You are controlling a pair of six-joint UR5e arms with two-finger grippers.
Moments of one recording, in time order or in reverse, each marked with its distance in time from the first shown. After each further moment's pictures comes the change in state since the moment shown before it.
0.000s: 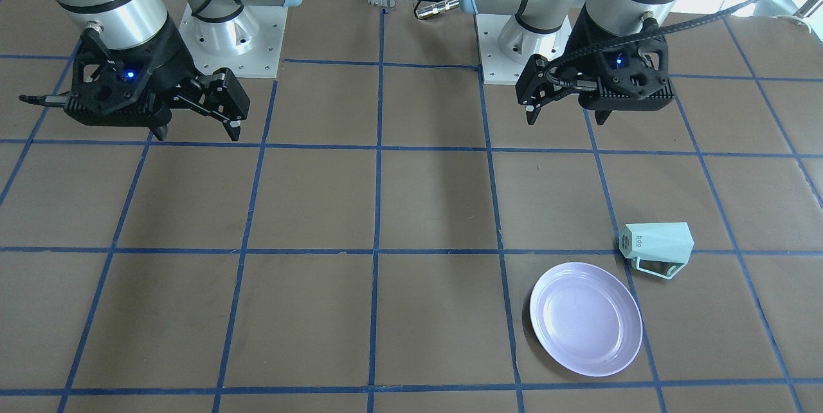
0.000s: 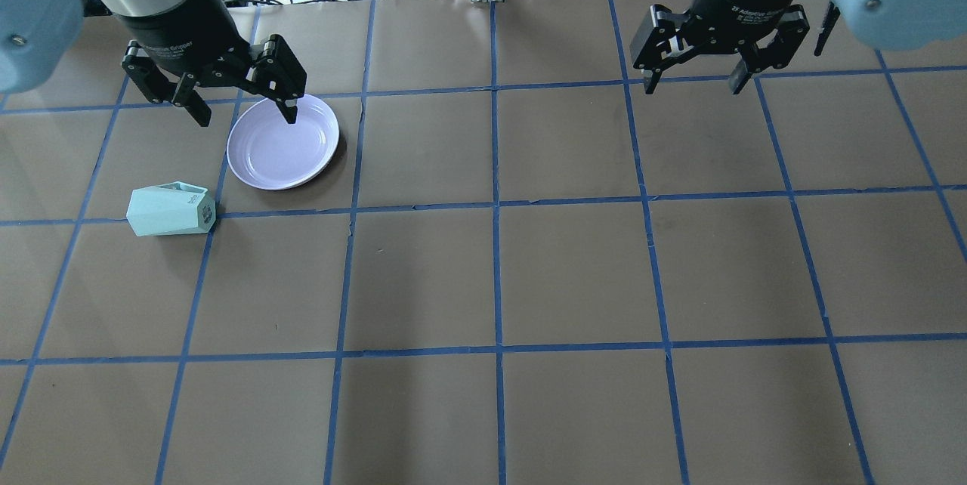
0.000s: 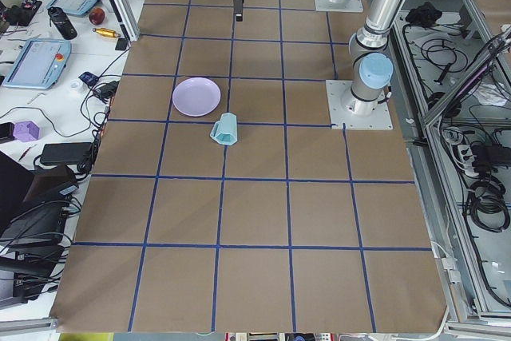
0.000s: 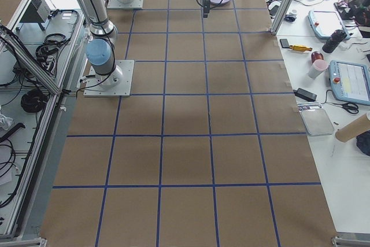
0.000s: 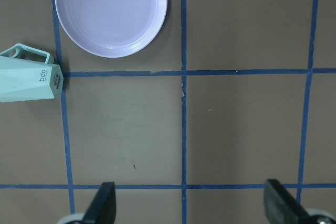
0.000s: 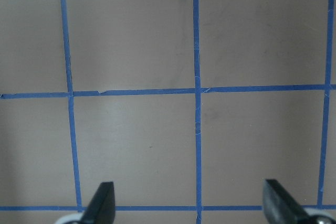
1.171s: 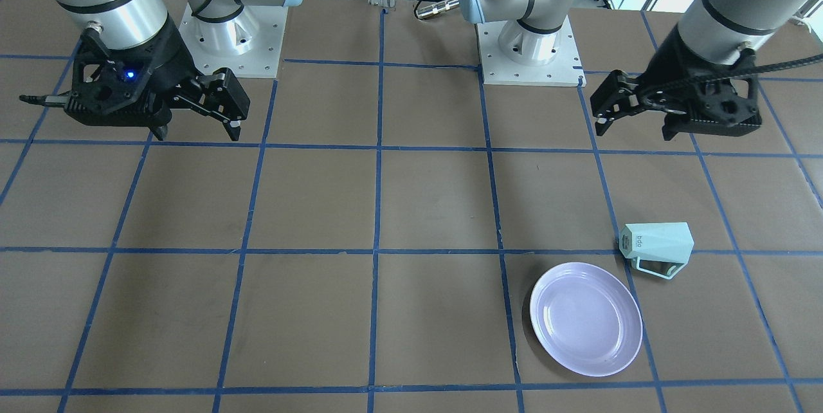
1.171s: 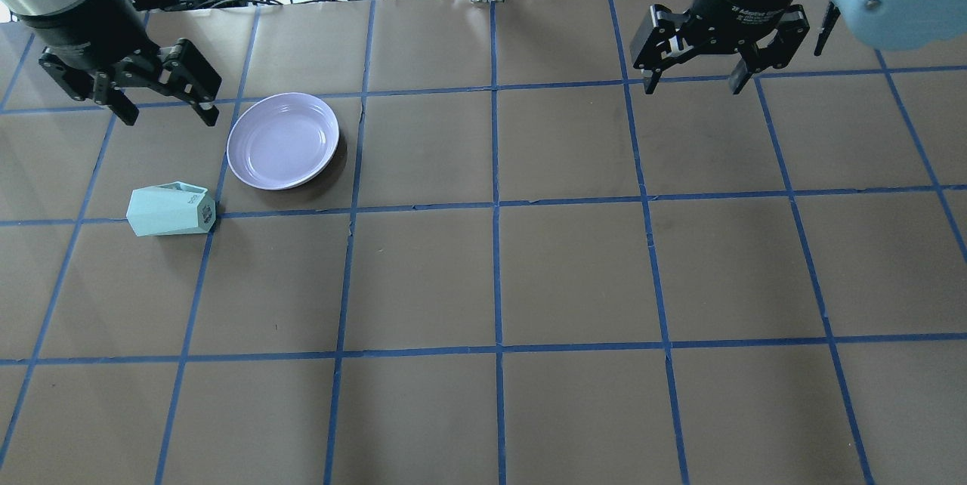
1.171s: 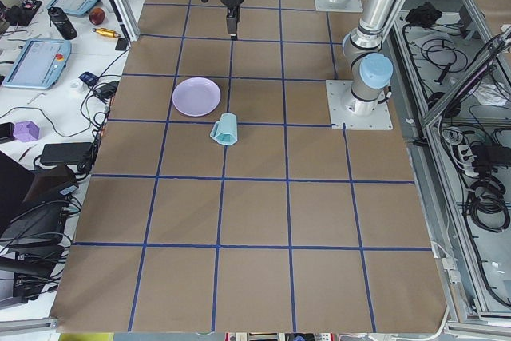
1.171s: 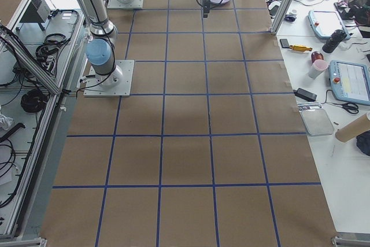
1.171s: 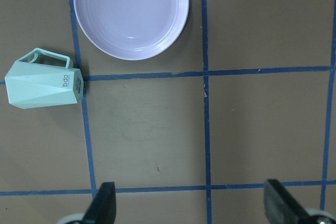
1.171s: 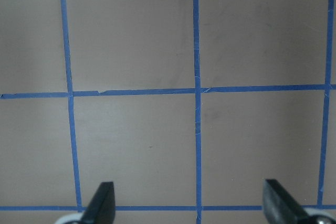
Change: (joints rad) left arm 0.229 -0.019 -0.007 -0.019 -0.005 0.309; right arm 0.000 0.000 0.000 0.000 0.000 0.000
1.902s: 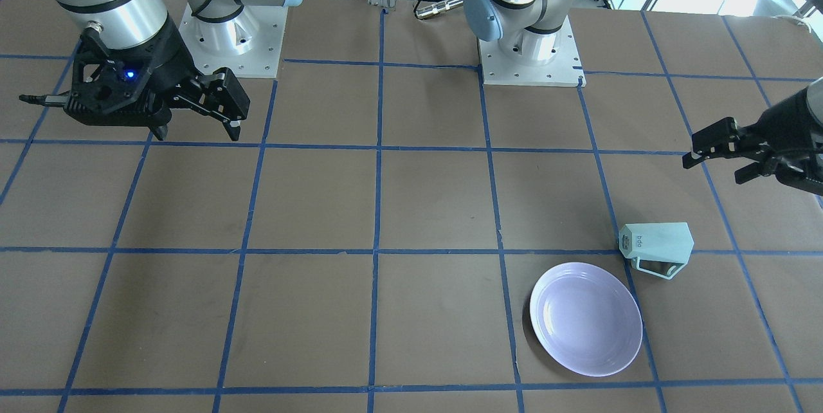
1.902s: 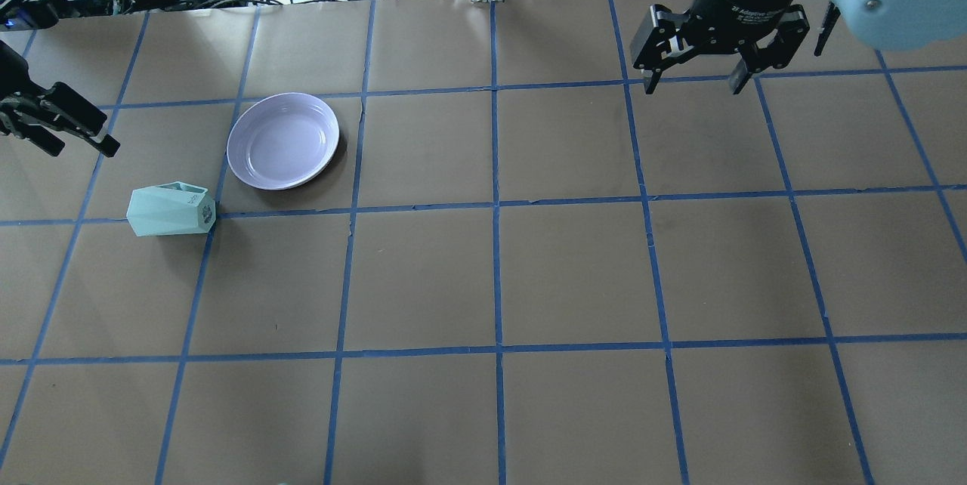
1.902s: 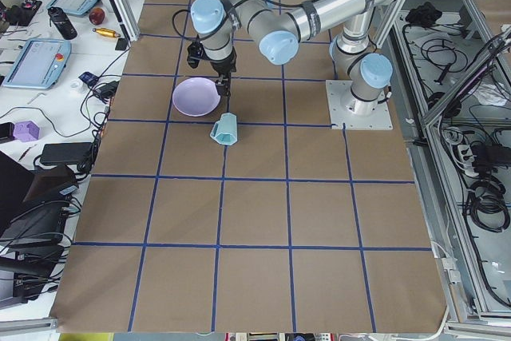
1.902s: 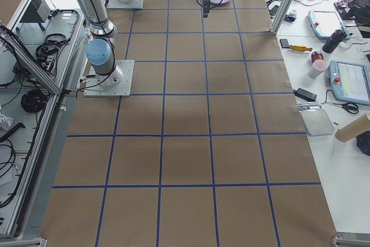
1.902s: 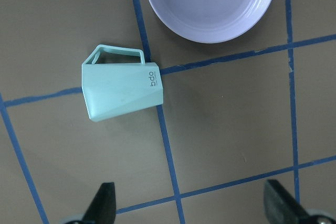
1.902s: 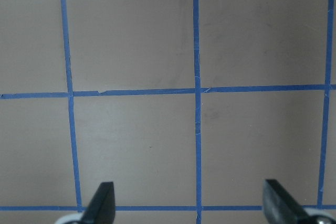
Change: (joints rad) left arm 0.330 -0.164 0.003 0.011 -0.126 0.441; right arm 0.000 0.000 0.000 0.000 0.000 0.000
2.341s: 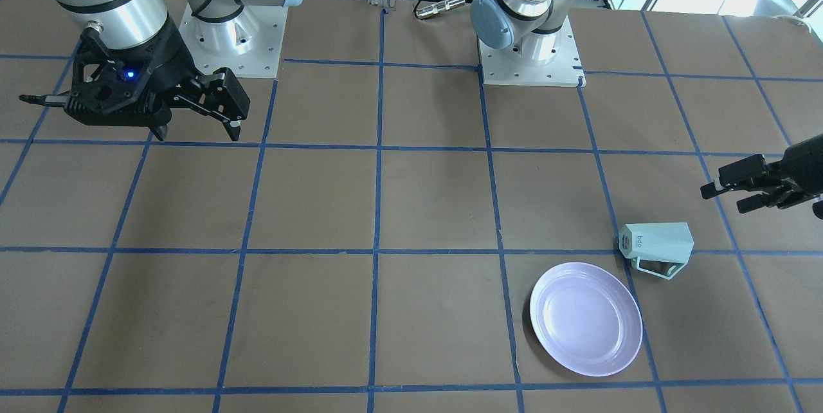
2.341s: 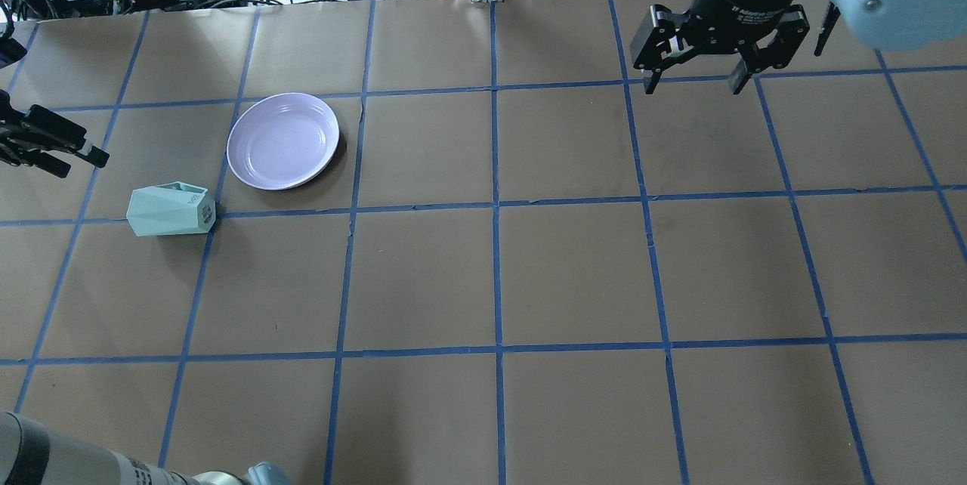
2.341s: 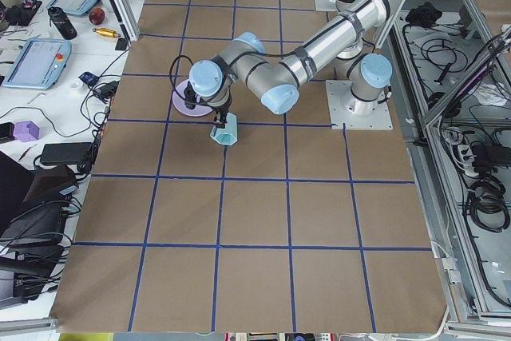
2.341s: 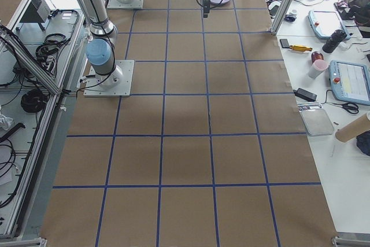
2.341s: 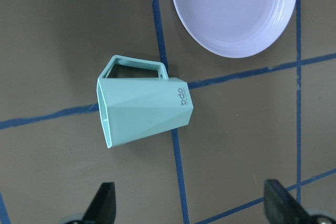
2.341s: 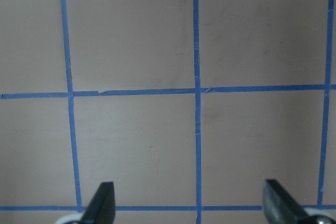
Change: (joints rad) left arm 0.142 -0.144 0.008 0.014 -0.181 0.069; right arm 0.000 0.000 0.000 0.000 0.000 0.000
